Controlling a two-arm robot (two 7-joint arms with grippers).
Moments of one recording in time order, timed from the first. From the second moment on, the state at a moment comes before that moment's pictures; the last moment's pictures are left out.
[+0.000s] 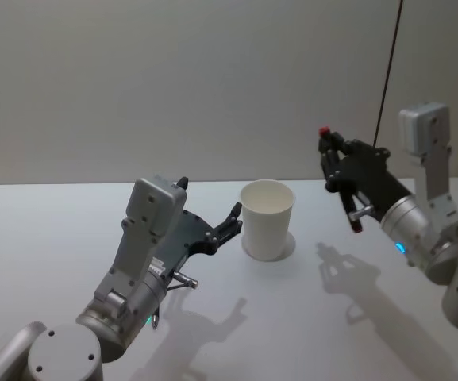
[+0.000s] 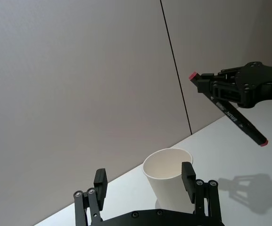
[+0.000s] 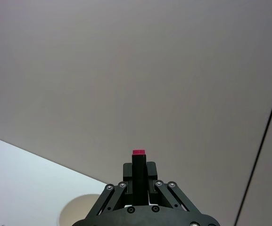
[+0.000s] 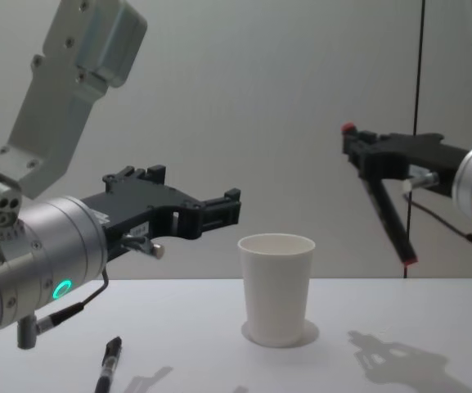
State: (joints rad) left arm -0.24 0.38 0.45 -1.63 -0.20 0.01 -0.01; right arm 0.41 0.16 -0.28 -1.35 0.14 -0.03 0.23
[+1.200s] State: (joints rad) left arm -0.24 0.38 0.45 -1.63 -0.20 0.01 -0.01; right arm 0.54 0.04 -0.34 -0.99 0.13 -0.54 0.30
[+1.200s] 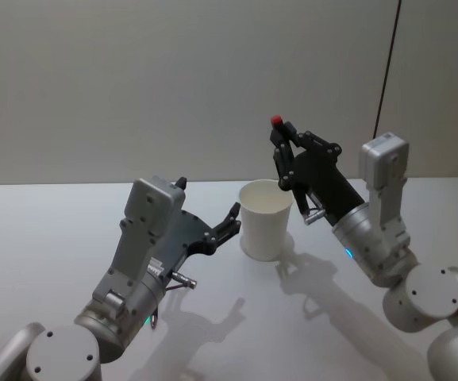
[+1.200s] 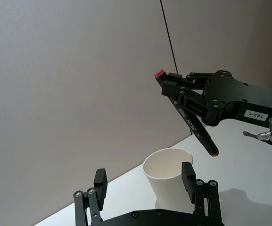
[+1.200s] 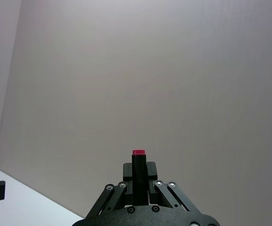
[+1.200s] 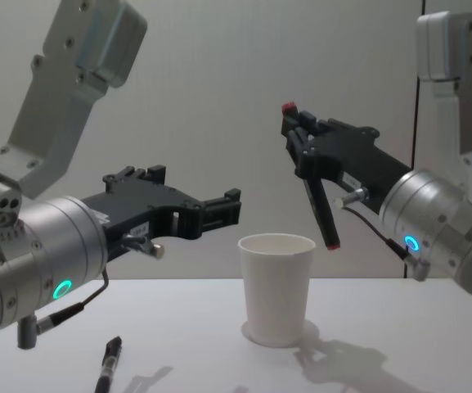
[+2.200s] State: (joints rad) left arm -0.24 0.38 0.45 -1.63 -0.20 0.01 -0.01; right arm 0.68 -0.04 -0.33 -0.65 0.34 -0.88 0.43
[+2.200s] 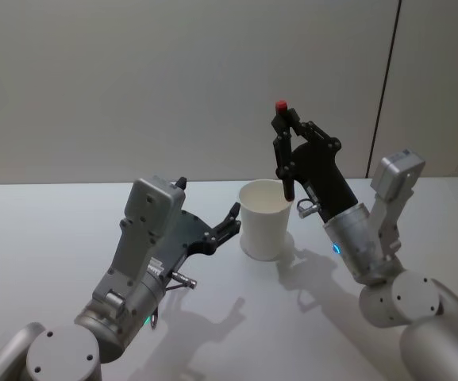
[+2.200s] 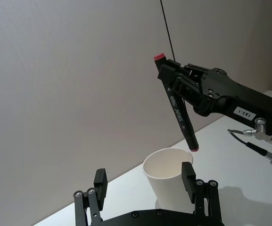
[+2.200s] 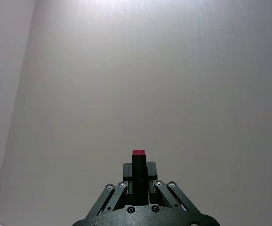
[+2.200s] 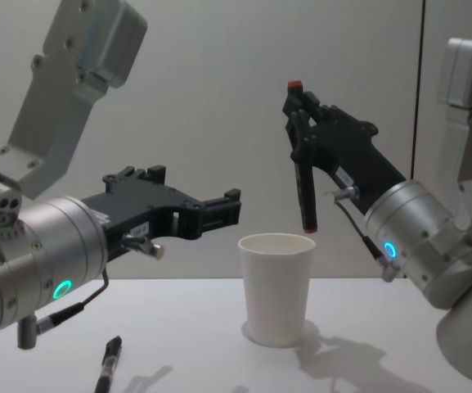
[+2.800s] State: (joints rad) left arm -0.24 0.38 0.45 -1.63 -0.20 0.01 -0.01; right arm 0.81 -0.10 -0.32 -0.37 0.44 -1.00 0.53
